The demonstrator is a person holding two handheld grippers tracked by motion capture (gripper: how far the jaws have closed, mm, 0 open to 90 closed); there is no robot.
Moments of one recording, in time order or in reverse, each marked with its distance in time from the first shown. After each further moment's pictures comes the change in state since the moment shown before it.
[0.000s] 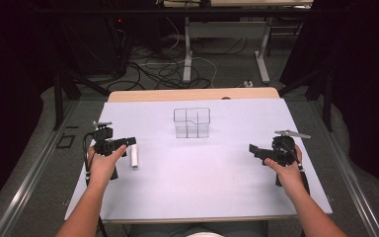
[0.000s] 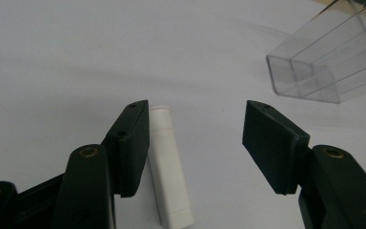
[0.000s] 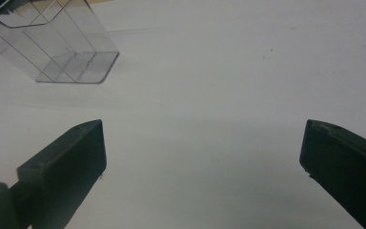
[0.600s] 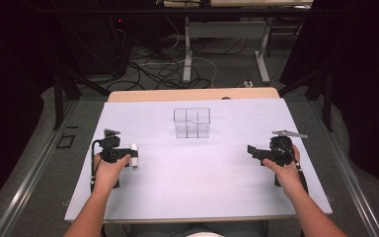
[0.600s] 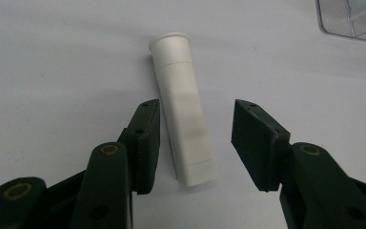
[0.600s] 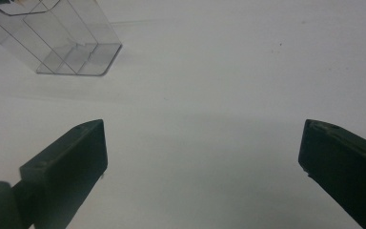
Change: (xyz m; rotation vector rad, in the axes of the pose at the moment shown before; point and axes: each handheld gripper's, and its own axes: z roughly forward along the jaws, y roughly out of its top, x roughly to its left) left arm -0.002 -0.018 0.019 0.170 0.063 -0.005; right arm 0.003 -0.002 0.005 0.030 0.015 -0.007
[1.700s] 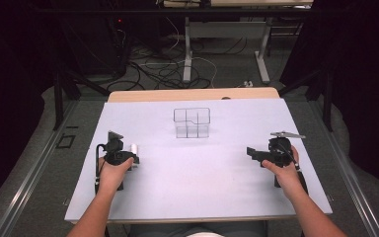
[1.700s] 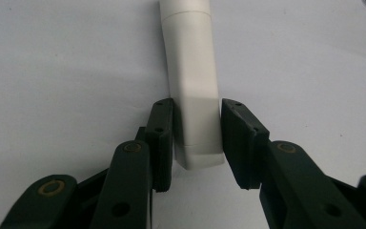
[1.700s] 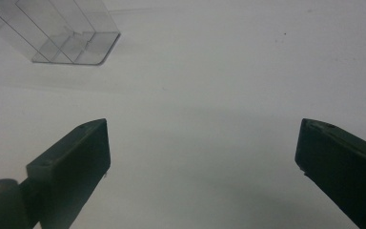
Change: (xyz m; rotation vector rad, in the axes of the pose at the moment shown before) left arm 0.002 -0.004 0.017 0.120 0.012 -0.097; right arm -0.002 -0.004 0.004 0.022 -0.001 -0.022
